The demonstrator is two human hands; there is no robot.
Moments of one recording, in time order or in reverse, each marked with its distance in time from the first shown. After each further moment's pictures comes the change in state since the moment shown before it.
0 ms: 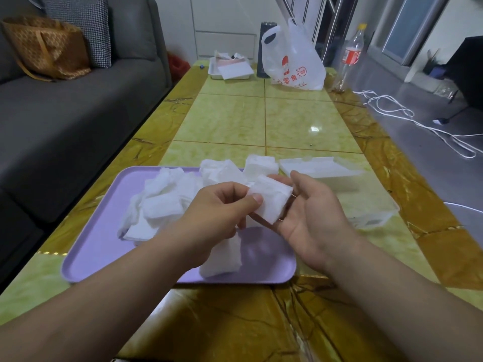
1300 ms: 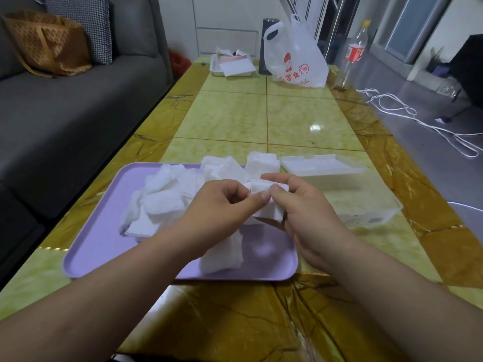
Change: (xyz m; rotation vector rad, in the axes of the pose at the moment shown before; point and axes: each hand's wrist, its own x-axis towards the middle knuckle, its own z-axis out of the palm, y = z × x) left_hand 0.002 -0.003 0.000 0.234 0.070 0.126; right_hand 0.018 0.017 -0.013 -0.535 -0.011 -0.202
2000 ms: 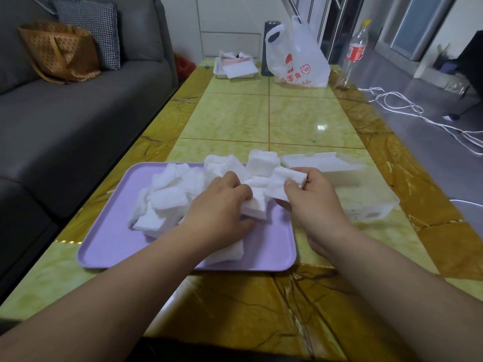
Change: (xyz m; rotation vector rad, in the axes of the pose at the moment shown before) left_hand 0.009 -0.016 0.000 1.022 -0.051 0.250; right_hand 0.004 0.003 -0.013 -0.197 0.240 -0.164
